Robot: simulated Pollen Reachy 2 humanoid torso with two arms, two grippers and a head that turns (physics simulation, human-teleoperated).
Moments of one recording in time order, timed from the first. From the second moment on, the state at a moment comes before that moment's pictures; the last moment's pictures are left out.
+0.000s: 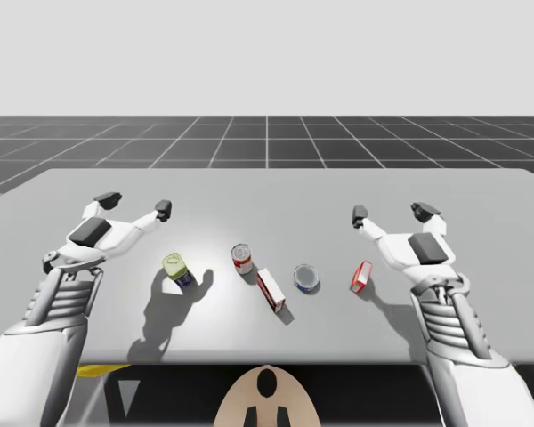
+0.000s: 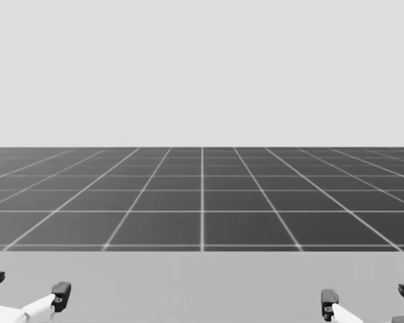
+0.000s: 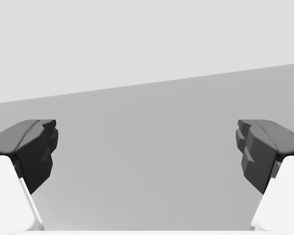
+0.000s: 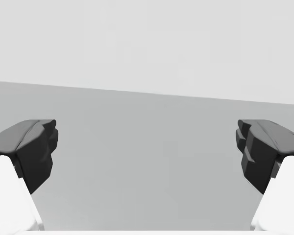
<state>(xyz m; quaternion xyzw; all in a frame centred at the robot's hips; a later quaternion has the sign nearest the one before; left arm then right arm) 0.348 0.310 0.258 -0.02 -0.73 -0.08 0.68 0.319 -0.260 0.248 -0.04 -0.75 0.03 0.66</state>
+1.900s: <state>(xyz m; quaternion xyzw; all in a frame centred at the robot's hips) 0.336 0.299 0.269 -0.05 -0.74 -0.07 0.67 0.286 -0.267 0.262 -0.01 -0.74 0.03 0.67</state>
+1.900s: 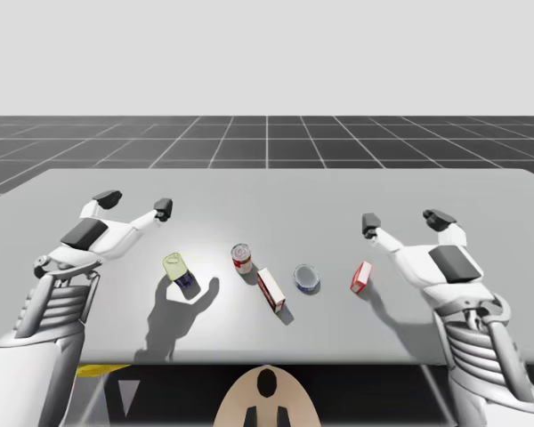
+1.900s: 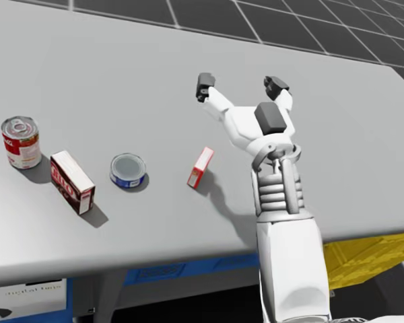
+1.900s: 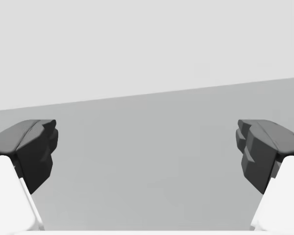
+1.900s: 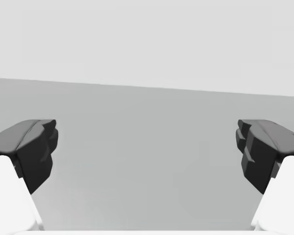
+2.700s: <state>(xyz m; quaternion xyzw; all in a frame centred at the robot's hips) 0.339 0.295 0.263 -0.05 -0.73 -0.08 0.67 0.229 -0.321 0.158 0.12 -0.66 0.24 0.71</state>
